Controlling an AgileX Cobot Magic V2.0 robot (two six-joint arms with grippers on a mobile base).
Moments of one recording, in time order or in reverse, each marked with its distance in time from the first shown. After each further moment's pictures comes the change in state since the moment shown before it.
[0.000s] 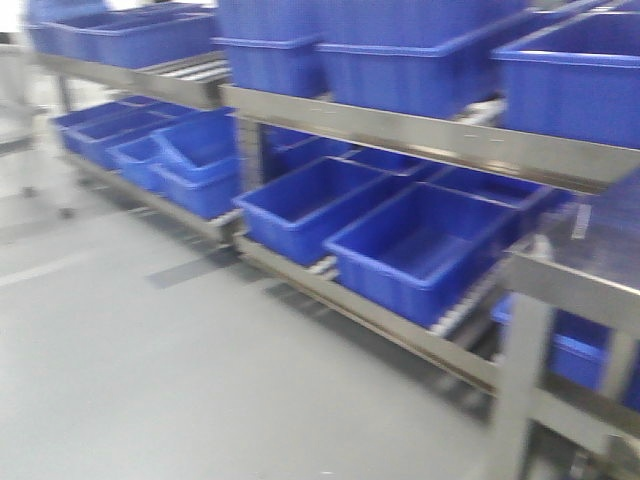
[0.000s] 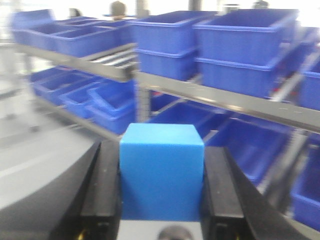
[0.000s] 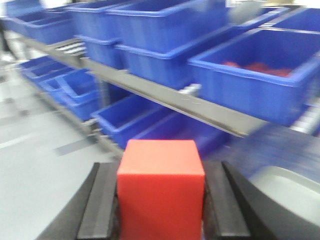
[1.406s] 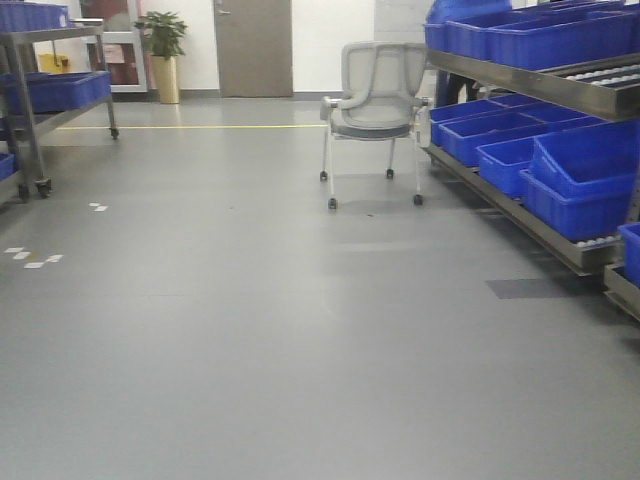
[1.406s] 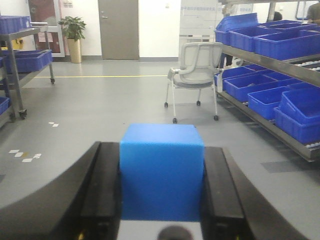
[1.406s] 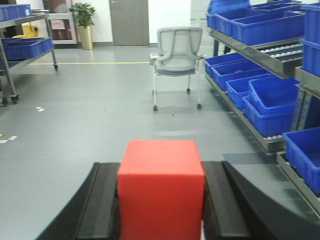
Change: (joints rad) left arm 0.000 0.000 0.000 0.000 0.000 0.000; right arm 0.000 0.000 0.000 0.000 0.000 0.000
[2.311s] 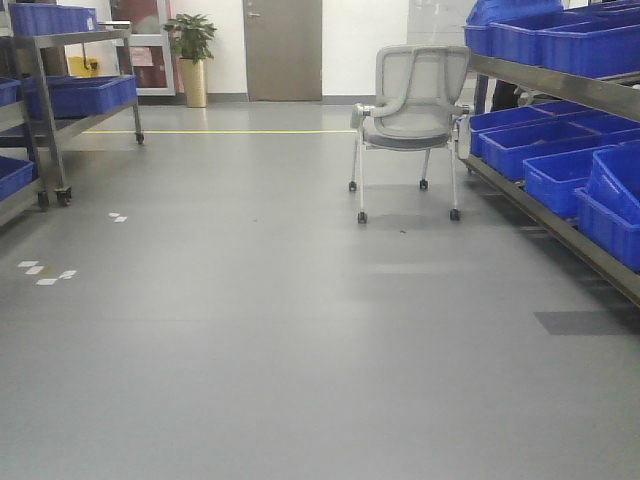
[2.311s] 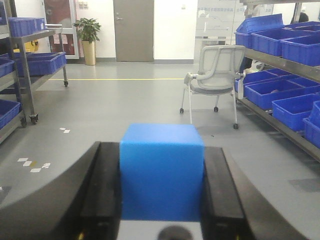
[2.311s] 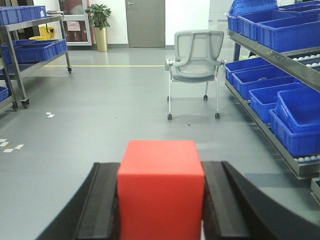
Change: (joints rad) left arm 0.000 0.000 0.000 0.000 0.000 0.000; right arm 0.000 0.000 0.000 0.000 0.000 0.000
